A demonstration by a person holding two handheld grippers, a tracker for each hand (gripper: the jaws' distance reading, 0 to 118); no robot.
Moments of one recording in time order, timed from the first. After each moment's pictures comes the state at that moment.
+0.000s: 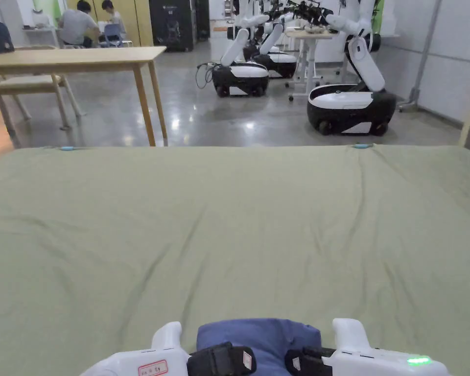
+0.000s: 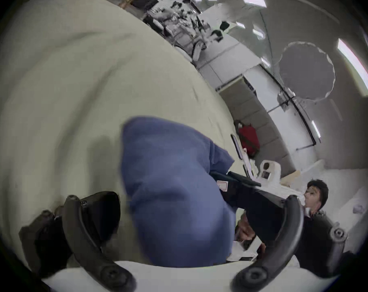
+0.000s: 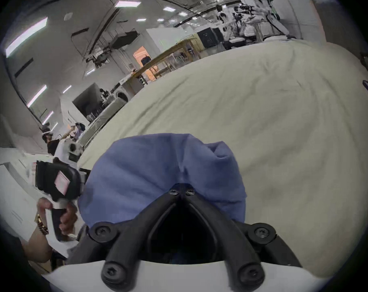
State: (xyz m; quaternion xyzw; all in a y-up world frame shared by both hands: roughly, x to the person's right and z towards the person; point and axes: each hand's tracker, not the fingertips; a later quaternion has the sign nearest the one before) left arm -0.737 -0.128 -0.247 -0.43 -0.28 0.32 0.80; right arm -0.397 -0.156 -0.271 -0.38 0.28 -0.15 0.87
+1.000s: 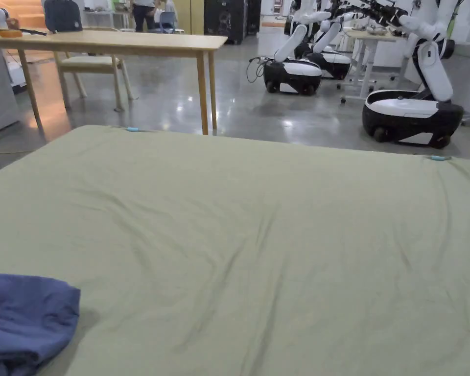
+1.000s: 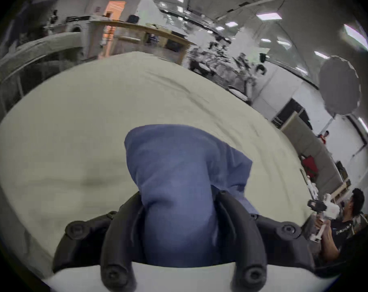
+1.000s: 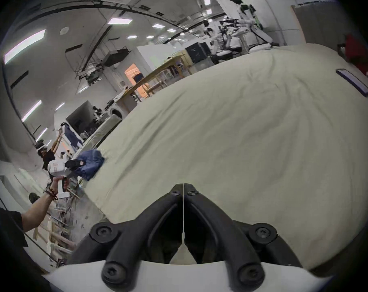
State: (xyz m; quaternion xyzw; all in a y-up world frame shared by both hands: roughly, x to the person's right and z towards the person) left arm -1.216 -0.073 -0.167 -0.36 -0.02 0.22 0.91; right arm -0.413 -0.134 -0.185 -0.34 0.22 -0.18 0.90
